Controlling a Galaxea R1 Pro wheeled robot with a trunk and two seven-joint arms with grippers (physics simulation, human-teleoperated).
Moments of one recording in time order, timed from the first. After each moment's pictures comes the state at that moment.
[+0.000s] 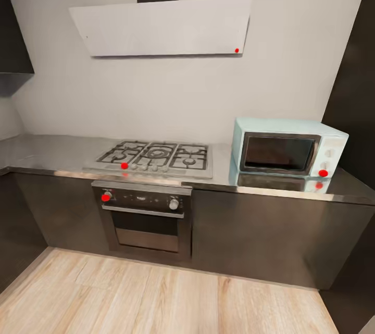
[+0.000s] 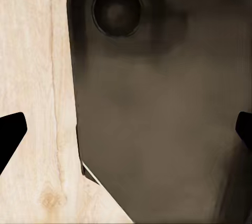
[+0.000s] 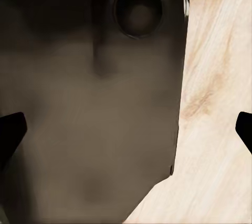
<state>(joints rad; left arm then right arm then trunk) 0.00 0.00 0.00 0.00 0.00 0.00 0.00 0.00 0.00 0.00 0.00 0.00 0.00 0.00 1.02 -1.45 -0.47</state>
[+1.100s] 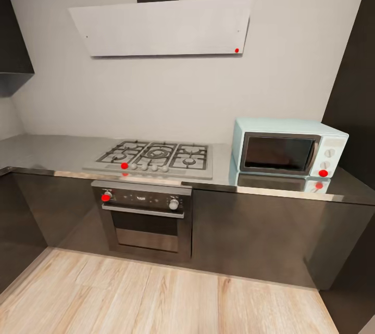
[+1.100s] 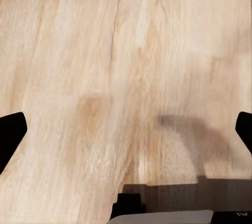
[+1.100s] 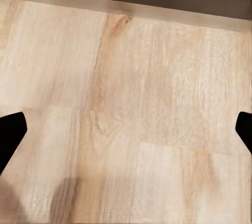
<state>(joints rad) 0.11 0.02 0.01 -0.73 -0.01 -0.04 0.00 -0.04 -0.04 0.00 -0.65 0.00 -0.10 0.00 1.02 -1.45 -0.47</state>
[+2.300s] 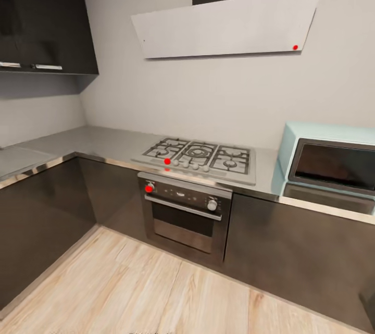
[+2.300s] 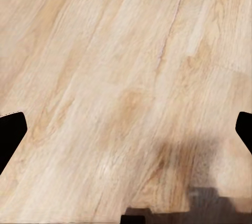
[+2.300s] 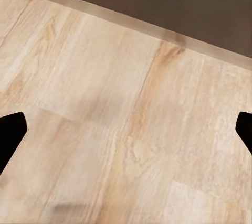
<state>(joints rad) 0.11 0.03 0.02 -0.65 -0.01 -0.23 0.00 -0.03 -0.05 0.00 -0.64 0.00 -0.16 0.00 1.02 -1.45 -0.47</state>
